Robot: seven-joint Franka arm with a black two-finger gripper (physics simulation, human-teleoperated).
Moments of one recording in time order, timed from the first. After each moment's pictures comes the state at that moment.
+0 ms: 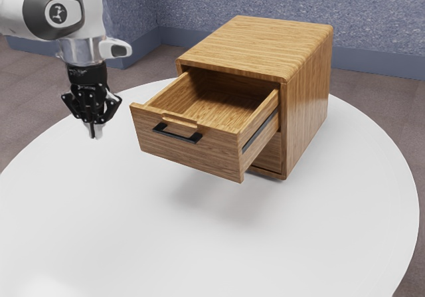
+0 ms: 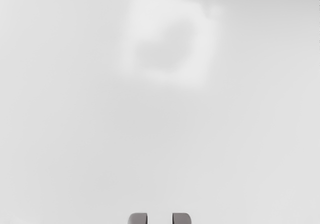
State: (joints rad) arm -0.25 -0.17 0.22 -1.86 0.02 1.47 -0.23
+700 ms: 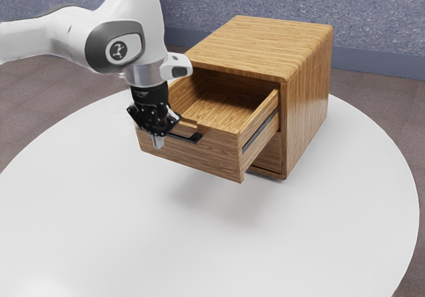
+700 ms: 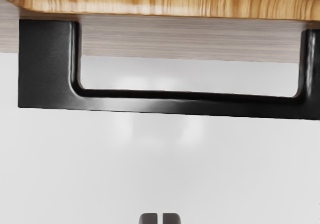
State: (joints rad) arm -0.41 -0.06 0.20 -1.87 0.04 1.76 -0.23
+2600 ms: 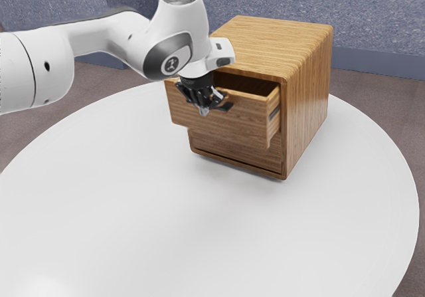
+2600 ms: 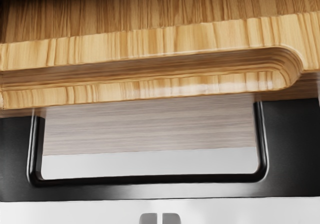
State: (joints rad) arm -0.41 0.26 0.20 -1.59 0.17 2.10 -0.21
